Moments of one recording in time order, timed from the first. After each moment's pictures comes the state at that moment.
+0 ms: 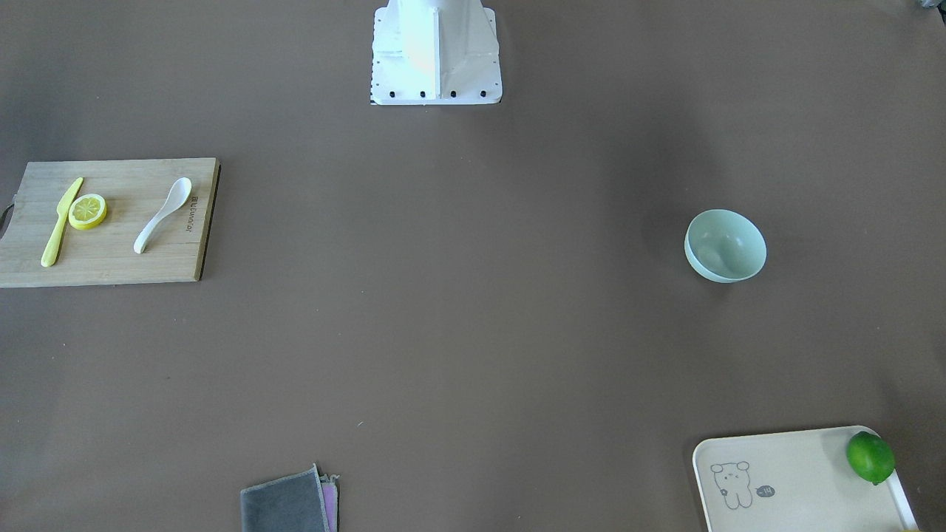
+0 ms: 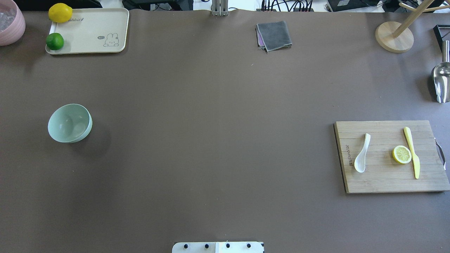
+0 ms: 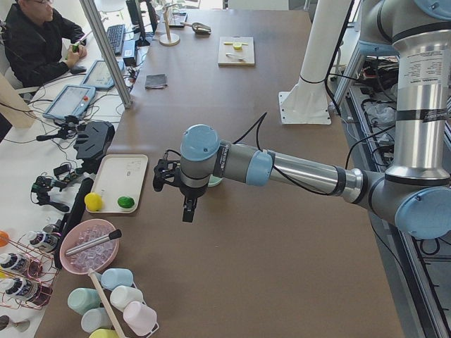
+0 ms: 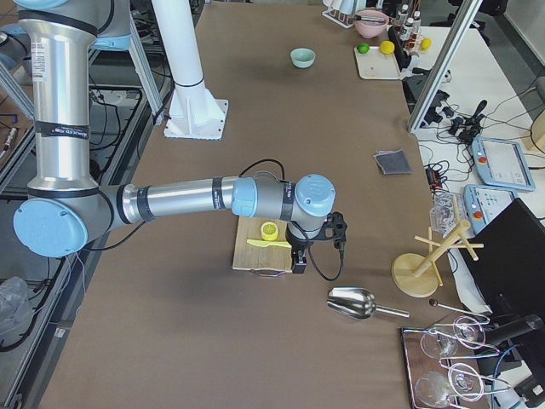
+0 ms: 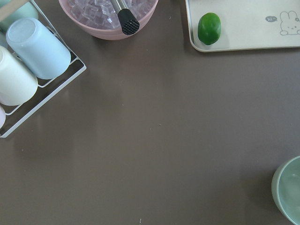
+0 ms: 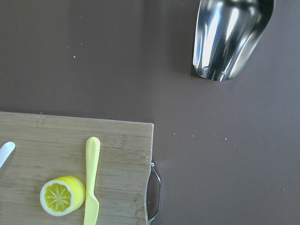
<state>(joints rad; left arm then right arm) -1.63 -1.52 -1.85 -1.60 -2.39 -0.11 1.53 -1.62 1.78 -1.79 2.42 -0.09</state>
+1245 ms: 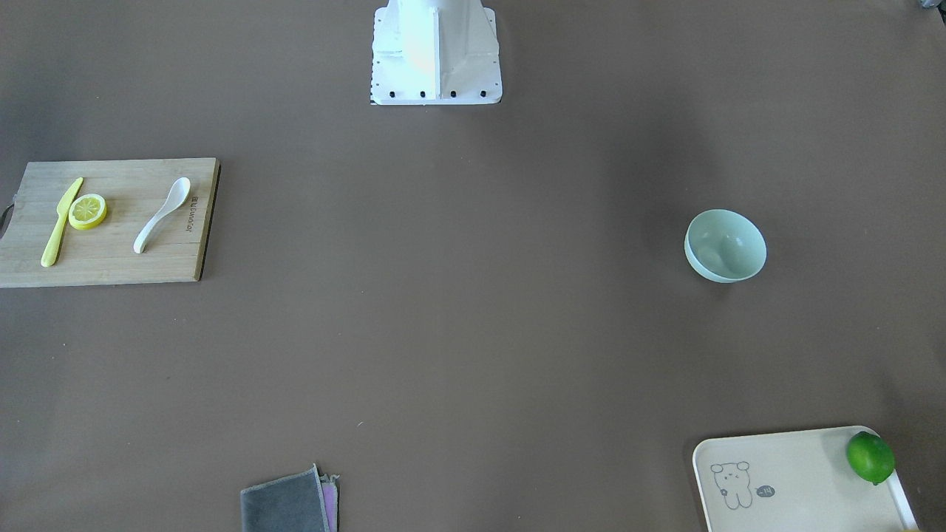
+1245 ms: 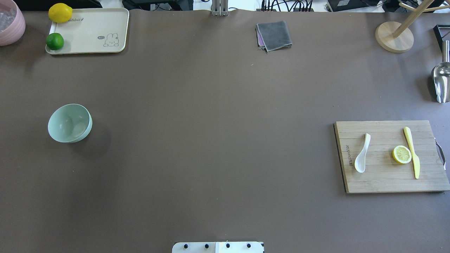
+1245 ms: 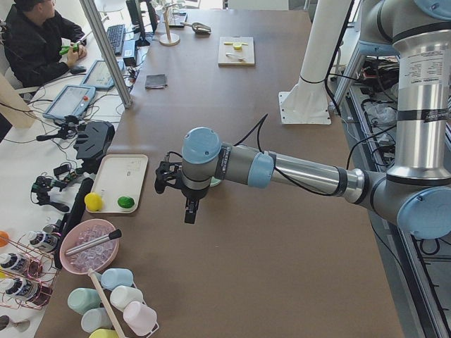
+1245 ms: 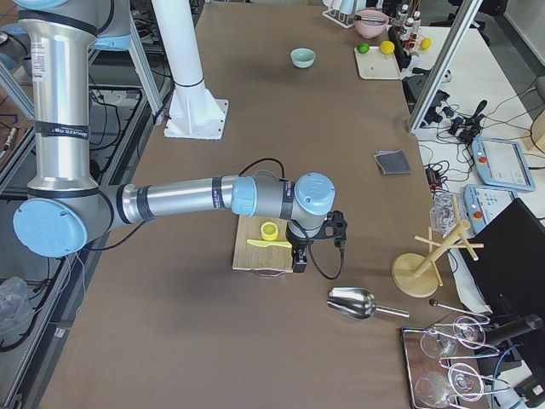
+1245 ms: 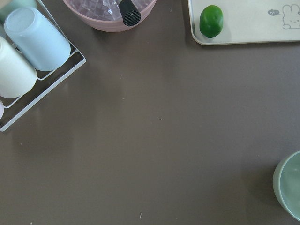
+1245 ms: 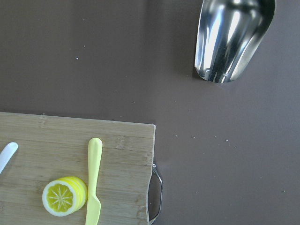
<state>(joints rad) -1.63 -1.51 -1.85 -1.60 -2.40 -0.11 1.54 -1.62 1.78 -1.79 2.42 -0.09</state>
